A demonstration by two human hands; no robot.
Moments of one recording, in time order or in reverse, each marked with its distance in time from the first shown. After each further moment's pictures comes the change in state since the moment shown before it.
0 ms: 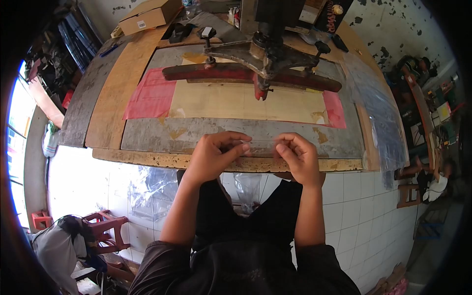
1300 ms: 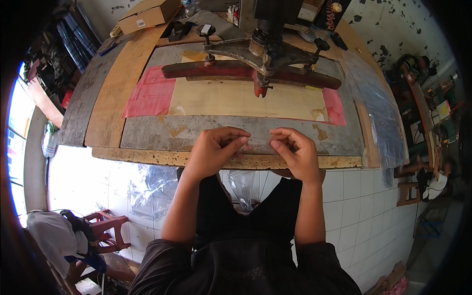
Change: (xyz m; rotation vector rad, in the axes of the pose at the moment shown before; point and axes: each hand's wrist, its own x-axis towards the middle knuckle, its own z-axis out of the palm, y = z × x) left_hand 0.004 -0.002 0.000 -0.045 -0.005 -0.021; right_hand 0.004 -0.009 0.003 -0.165 0.020 0.002
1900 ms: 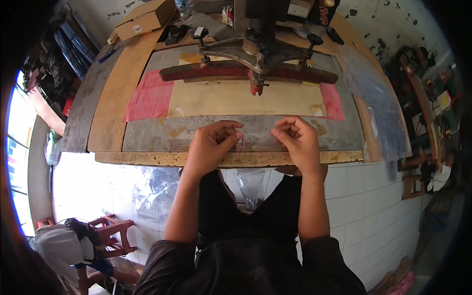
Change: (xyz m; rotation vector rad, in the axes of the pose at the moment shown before) left_hand 0.001 0.002 -0.001 0.037 0.073 0.028; right_hand 0.012 -0.004 -0.001 0.138 0.091 0.107
